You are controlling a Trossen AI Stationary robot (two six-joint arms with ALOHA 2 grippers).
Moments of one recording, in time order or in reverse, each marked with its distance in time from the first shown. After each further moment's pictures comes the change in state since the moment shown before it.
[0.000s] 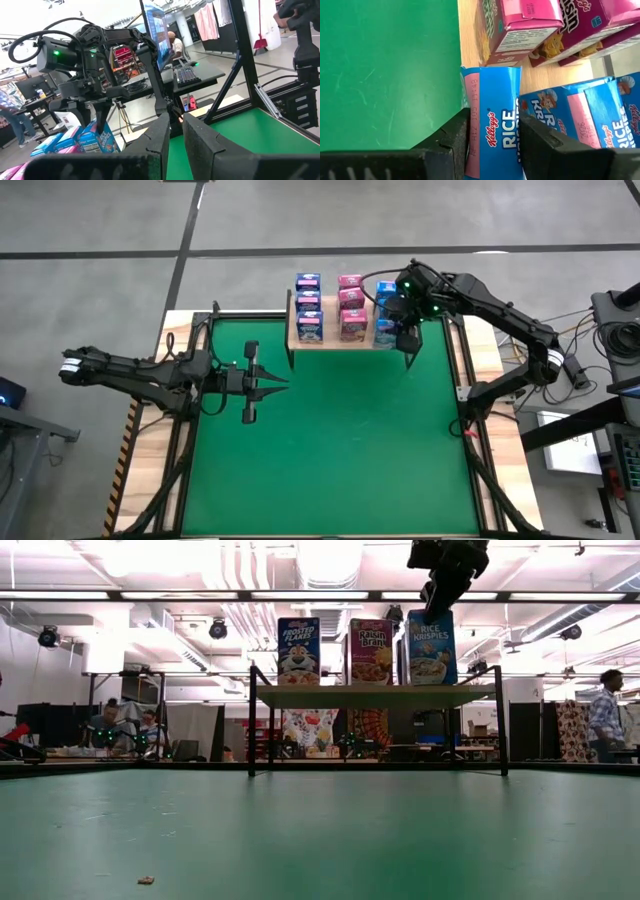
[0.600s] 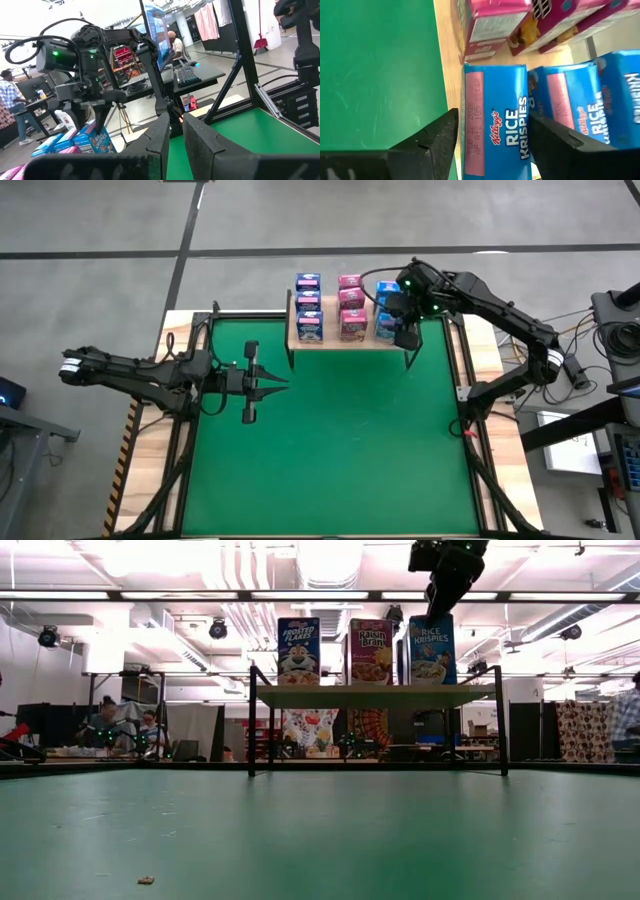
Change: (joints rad) left arm 0.000 0.000 0.000 0.001 0.000 0.004; right arm -0.003 -0.001 0.007 -0.003 0.079 0.044
